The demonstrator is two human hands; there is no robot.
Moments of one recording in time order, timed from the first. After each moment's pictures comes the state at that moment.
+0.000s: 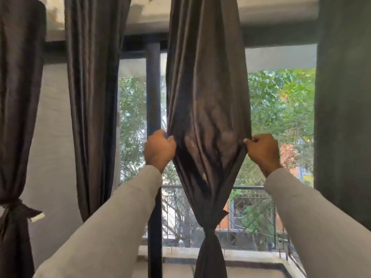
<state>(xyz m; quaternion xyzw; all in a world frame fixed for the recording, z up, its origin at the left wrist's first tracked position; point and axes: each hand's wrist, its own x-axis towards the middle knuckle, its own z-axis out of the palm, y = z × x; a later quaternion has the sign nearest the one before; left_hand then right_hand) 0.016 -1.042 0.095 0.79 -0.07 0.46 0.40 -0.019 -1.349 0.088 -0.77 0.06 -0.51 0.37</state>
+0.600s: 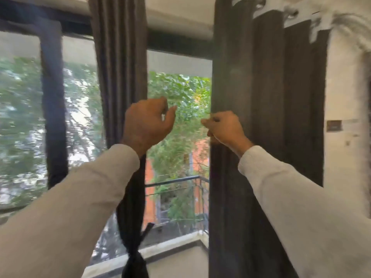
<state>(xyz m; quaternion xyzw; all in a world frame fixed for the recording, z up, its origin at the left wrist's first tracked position) -0.084 -1.183 0.152 0.63 -0.40 0.59 0.30 -0.179 -1.407 0.138 -0.81 0.06 -0.51 0.28</state>
